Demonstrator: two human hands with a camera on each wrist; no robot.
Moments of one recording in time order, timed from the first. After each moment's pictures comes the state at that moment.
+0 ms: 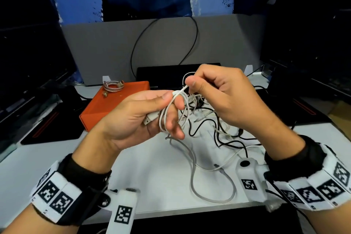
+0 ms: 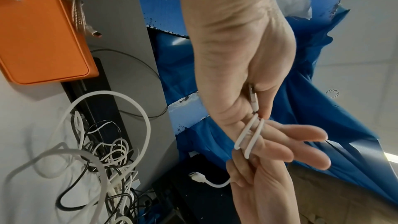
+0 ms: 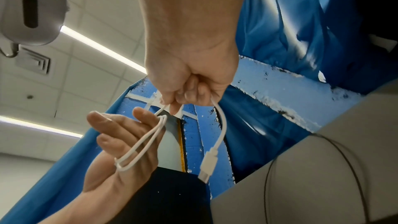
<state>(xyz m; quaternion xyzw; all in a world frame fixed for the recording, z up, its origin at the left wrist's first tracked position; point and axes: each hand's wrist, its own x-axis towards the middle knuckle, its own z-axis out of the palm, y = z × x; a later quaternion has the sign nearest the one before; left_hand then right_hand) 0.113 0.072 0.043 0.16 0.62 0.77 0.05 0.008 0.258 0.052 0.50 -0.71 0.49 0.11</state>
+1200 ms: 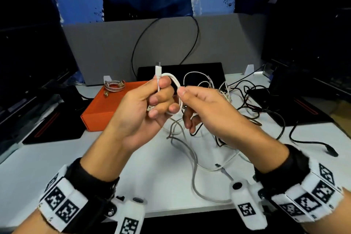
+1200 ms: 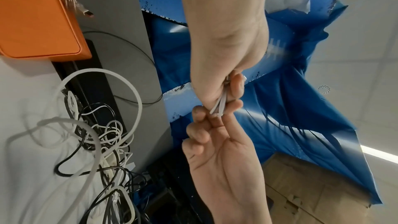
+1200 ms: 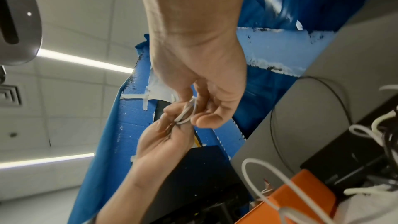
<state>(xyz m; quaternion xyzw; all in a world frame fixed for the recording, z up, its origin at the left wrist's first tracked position) 0.104 0.089 0.047 0.06 0.48 0.87 -0.07 0.016 0.235 0.023 0.40 -0.68 0.59 -0.14</state>
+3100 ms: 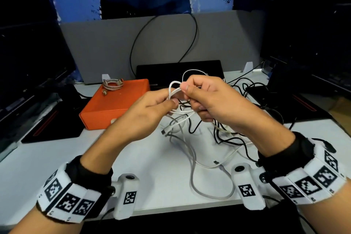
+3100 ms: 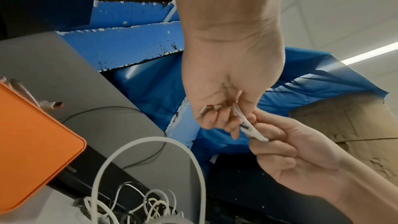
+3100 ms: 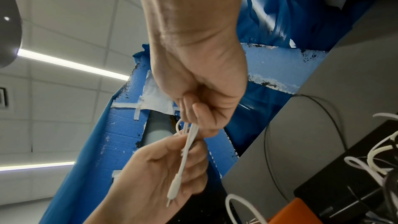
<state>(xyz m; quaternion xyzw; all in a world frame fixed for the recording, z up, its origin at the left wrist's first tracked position) 0.095 0.071 0.028 0.07 0.89 0.43 -0.14 -0.002 0.246 0.034 0.41 -0.66 0.59 -0.19</state>
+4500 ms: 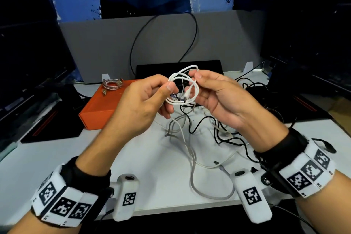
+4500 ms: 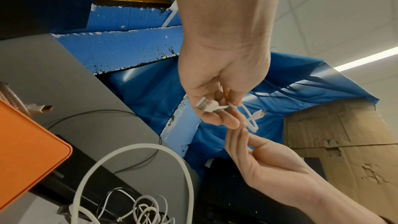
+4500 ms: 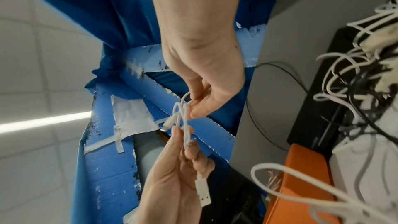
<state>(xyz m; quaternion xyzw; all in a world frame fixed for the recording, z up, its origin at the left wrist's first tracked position) 0.098 0.073 0.034 0.05 0.85 0.45 -0.26 -0.021 0.238 0.030 0.24 -0.46 0.81 -0.28</state>
